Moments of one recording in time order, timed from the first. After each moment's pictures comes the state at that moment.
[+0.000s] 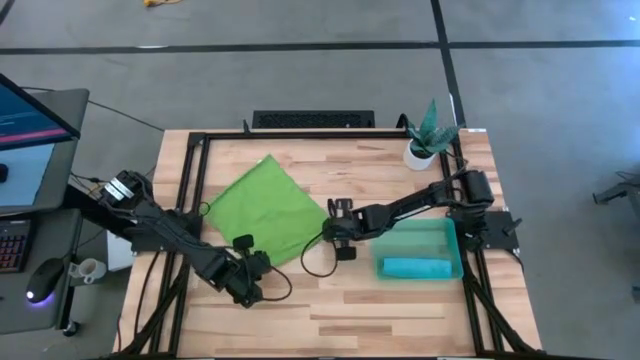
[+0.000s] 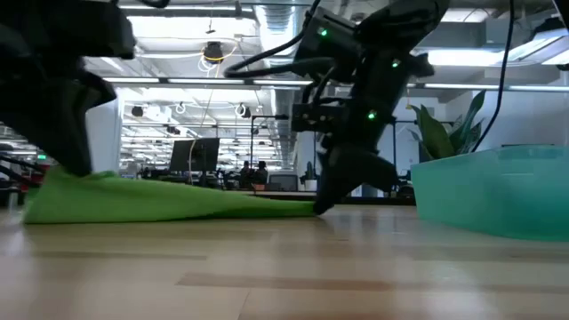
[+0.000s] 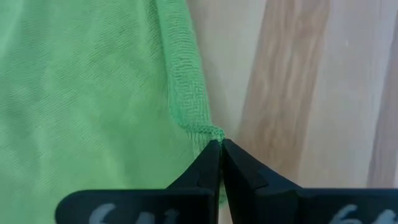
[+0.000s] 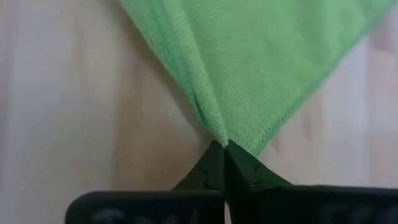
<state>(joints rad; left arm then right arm) -0.65 1.56 0.86 -0.64 -0.43 -0.82 0.12 1.96 1.16 -0.36 0.29 -0.09</state>
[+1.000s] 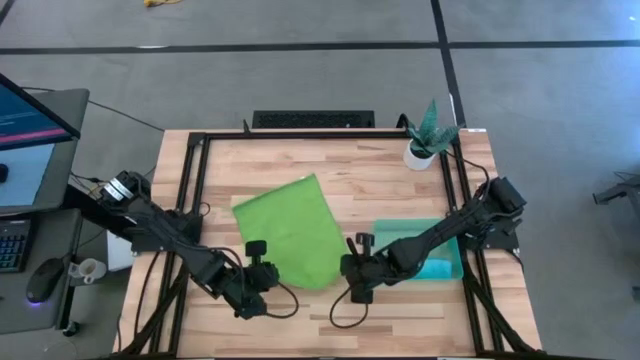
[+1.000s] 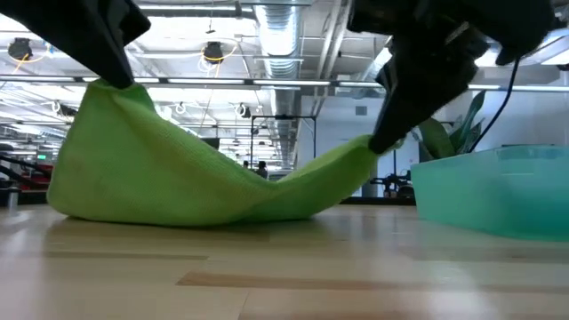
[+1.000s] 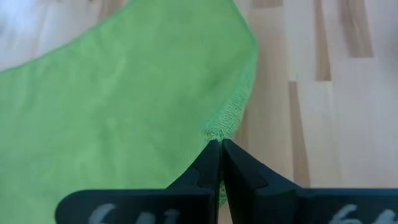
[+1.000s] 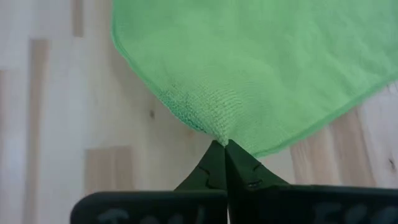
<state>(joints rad) -0.68 1.56 1.06 -0.64 -0.52 -0.58 0.48 1.79 1.18 -0.53 0.34 0.42</state>
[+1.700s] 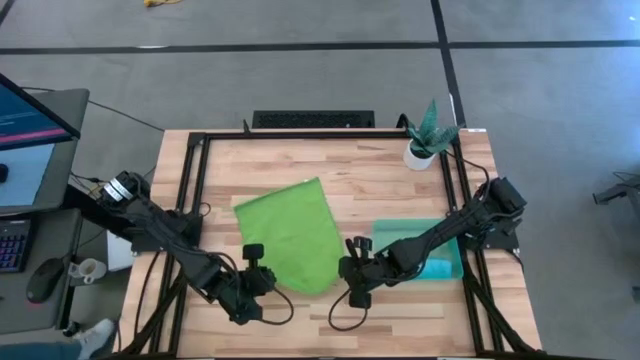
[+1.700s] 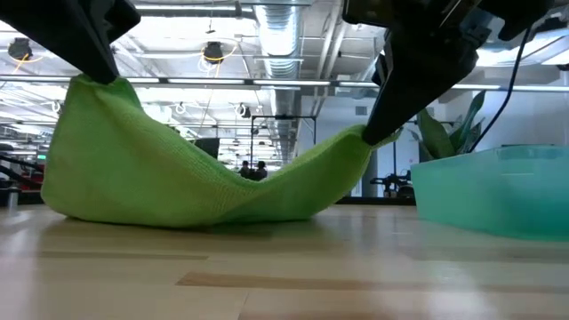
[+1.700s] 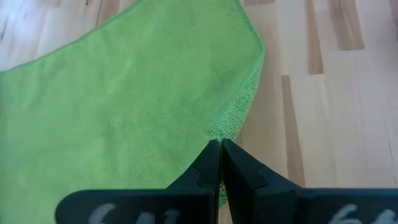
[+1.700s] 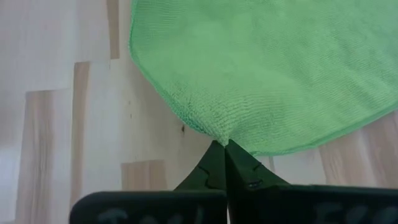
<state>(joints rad) -0.72 1.56 1.06 -0.65 -0.54 -0.60 0.48 1.79 1.18 -0.46 0.29 0.45</state>
